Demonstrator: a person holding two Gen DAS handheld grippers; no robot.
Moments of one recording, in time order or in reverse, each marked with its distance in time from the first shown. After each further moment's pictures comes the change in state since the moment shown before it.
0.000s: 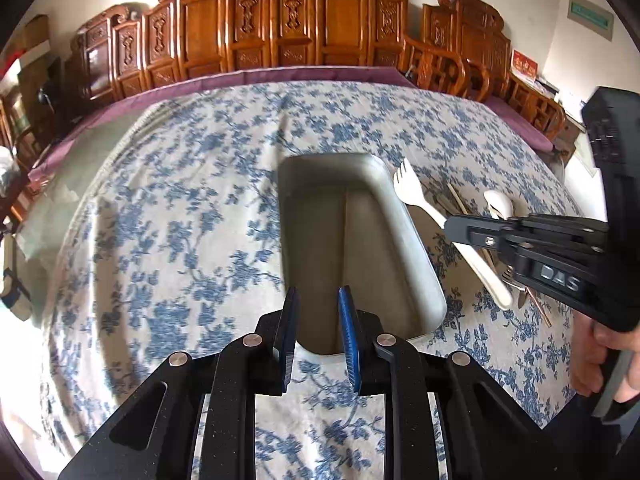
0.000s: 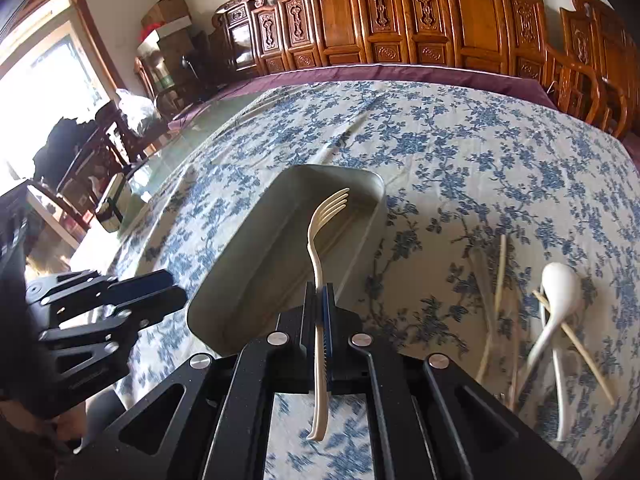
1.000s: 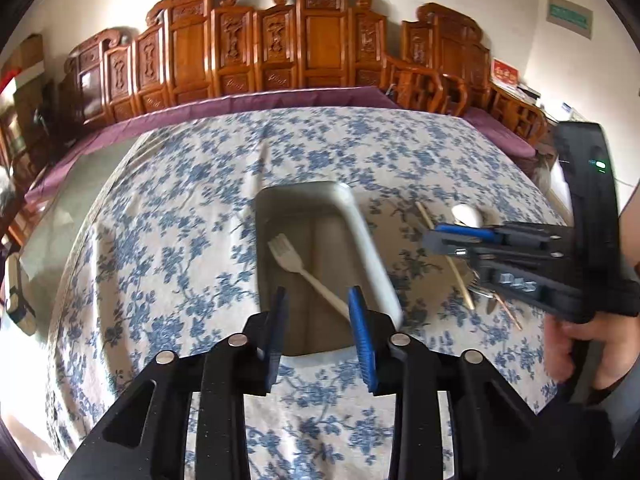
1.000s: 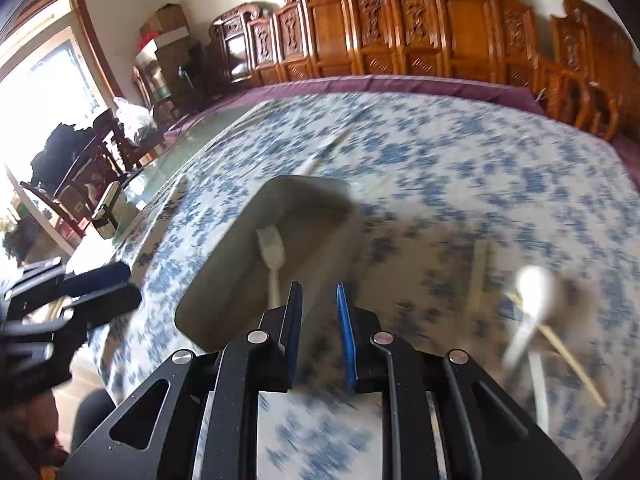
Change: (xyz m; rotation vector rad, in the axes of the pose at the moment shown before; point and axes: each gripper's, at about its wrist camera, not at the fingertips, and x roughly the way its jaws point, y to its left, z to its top) left arm -0.032 -0.030 0.002 0.058 -0.071 -0.036; right arm -0.027 -0.023 -0.012 -0.017 -0.057 -0.040
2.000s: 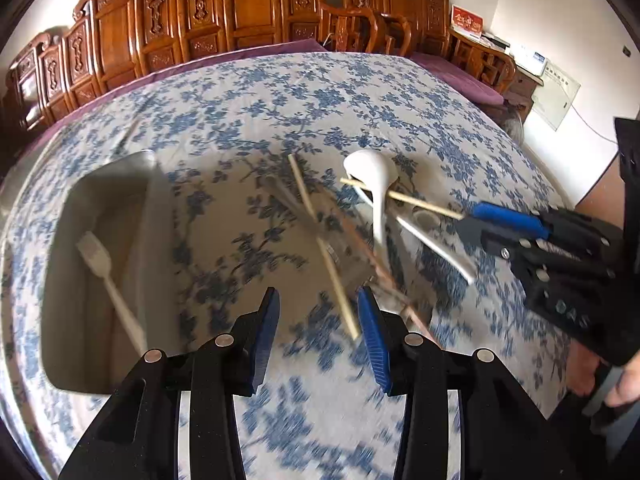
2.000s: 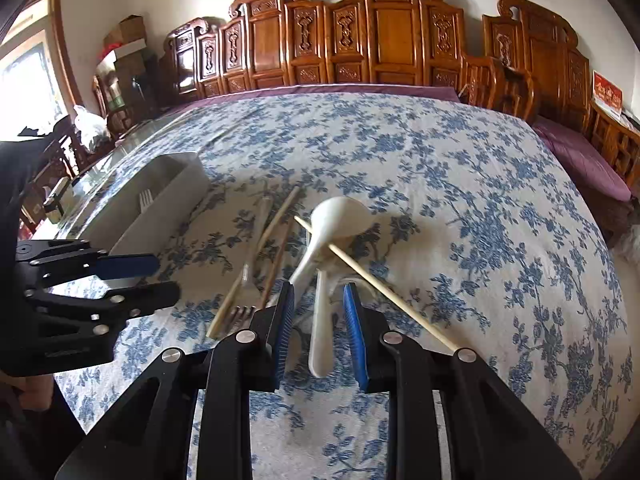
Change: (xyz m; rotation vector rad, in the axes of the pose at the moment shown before) left arm 0.116 -0.156 0.006 0.072 0.146 -0.100; right arm -0.052 -0.146 -0.076 0.029 -0.053 -0.169
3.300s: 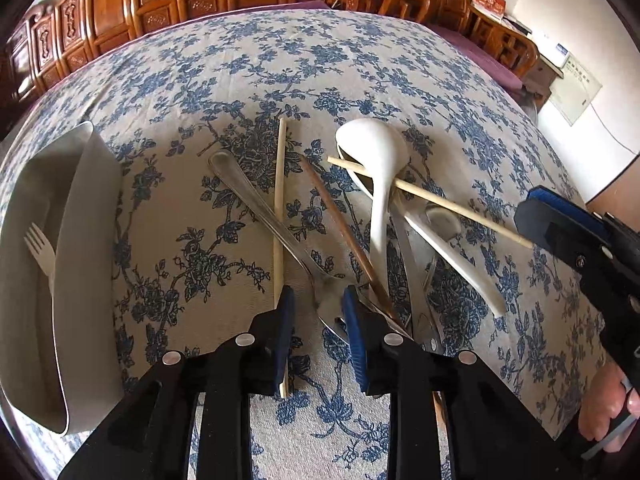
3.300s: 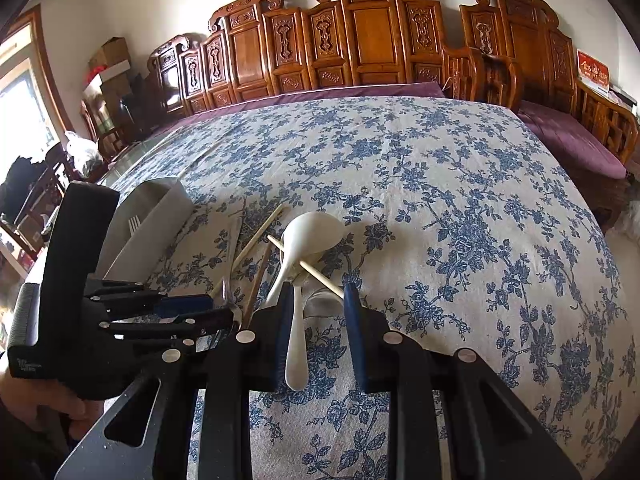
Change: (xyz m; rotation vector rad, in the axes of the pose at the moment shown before) left arm 0.056 -0.010 0.018 -0.052 0.136 0.002; right arm -0.004 -0.023 0.007 0.078 -0.024 0.008
